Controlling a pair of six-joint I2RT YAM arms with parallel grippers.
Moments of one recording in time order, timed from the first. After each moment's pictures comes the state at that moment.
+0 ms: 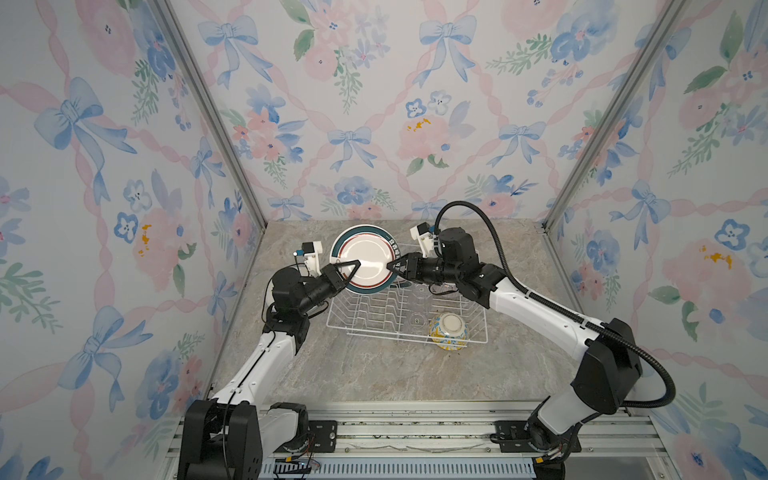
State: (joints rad) left arm -0.10 1.15 0.62 0.49 0.73 -1.04; right arm 0.70 1.62 1.35 -0.14 -0.46 0.80
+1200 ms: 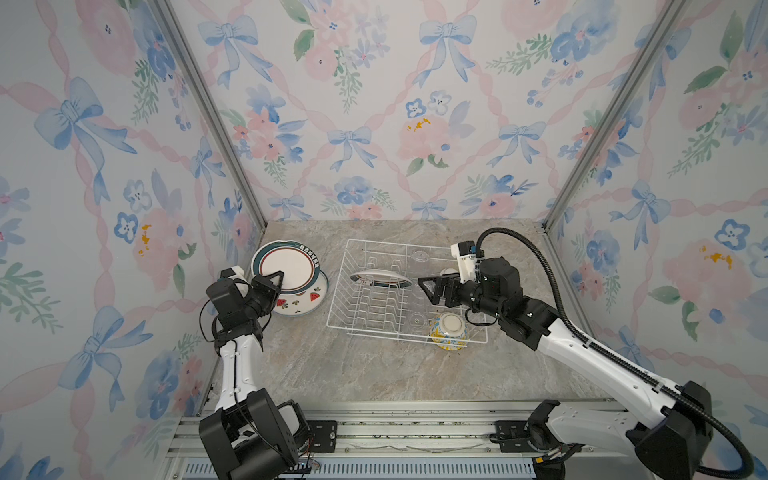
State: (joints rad) left arm 0.51 1.13 0.65 0.06 0.64 -0.90; right arm 0.67 1.17 0.99 -0.20 -0.09 0.49
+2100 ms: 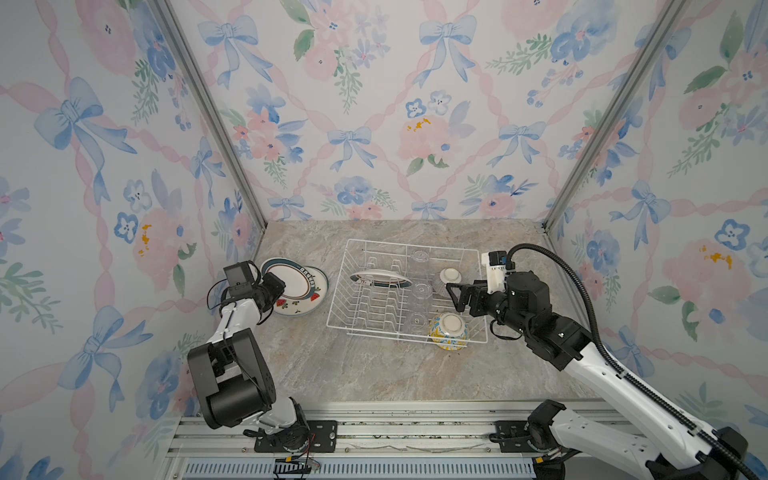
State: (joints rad) left arm 0.40 1.52 0.91 -0.20 0.37 -0.56; right arm 0.62 0.96 0.88 -0.33 0.04 0.44
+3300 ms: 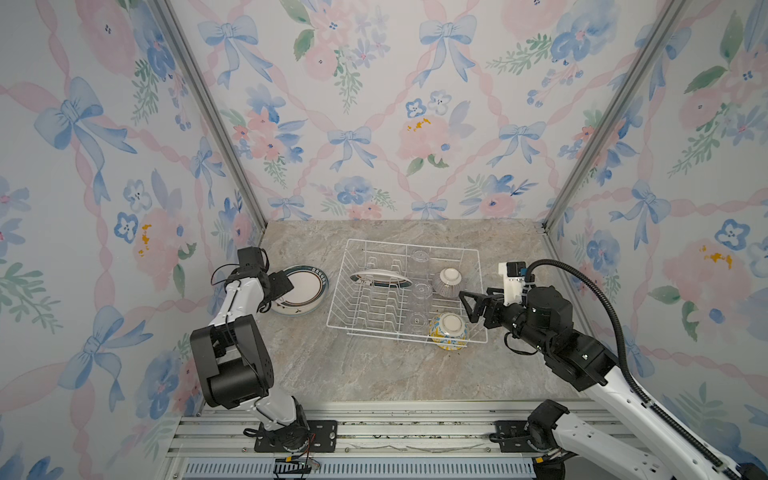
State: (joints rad) left arm 0.33 1.57 1.11 -0.58 -0.04 -0.34; right arm 0.62 0.79 0.82 -0.41 0.06 0.44
